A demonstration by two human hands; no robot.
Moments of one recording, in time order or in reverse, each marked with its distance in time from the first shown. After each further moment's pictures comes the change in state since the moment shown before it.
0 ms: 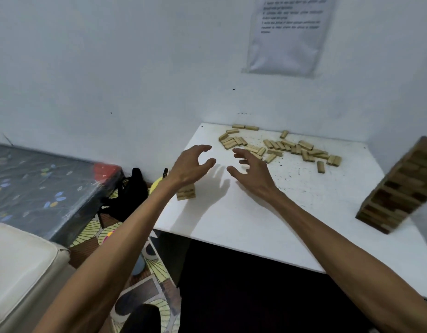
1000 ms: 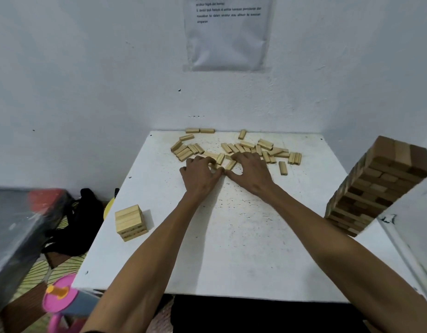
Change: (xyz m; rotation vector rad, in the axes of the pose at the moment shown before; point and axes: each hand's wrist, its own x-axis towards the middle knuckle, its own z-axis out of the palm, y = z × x) left_hand 0.115 0.054 0.160 0.164 0.060 -0.062; right_hand 0.053 0.108 -0.083 -0.604 0.061 0.098
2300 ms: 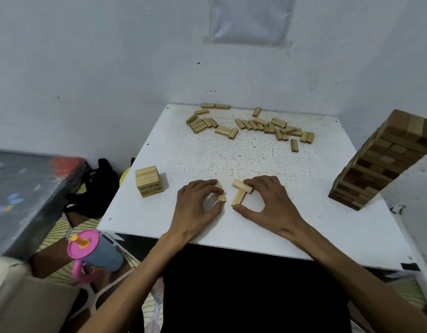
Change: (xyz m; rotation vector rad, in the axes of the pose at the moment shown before) left_hand -0.182 -0.058 -0.034 -0.287 0.007 0.266; right_hand -0.175 -0.030 -0.021 0.179 -0.026 -0.156
